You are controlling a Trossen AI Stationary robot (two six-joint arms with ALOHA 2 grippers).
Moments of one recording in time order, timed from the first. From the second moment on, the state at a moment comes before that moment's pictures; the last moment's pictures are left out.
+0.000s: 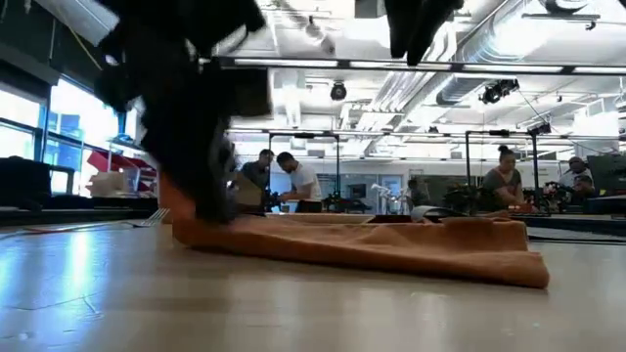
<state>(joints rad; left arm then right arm) -0.25 1.78 0.91 -0.26 0.07 -0.39 0.29 1.98 2.01 -1.55 0.30 0.87</state>
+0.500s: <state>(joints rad) -0.34 1.54 0.91 -0.57 0.19 -0.63 0.32 1.94 1.46 -0.68 -0.03 0.66</state>
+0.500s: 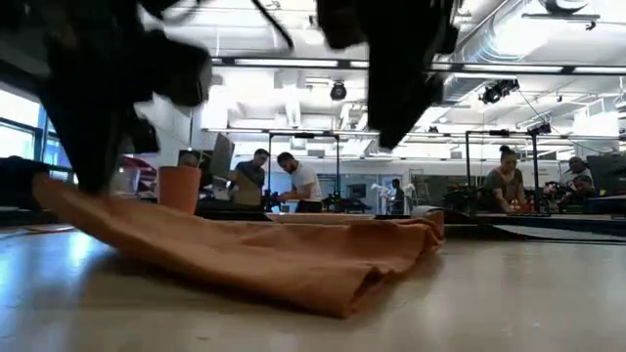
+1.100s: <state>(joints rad) -0.37 1.67 0.91 -0.51 0.11 -0.59 0.26 1.92 1.16 -0.27 -0.23 0.70</state>
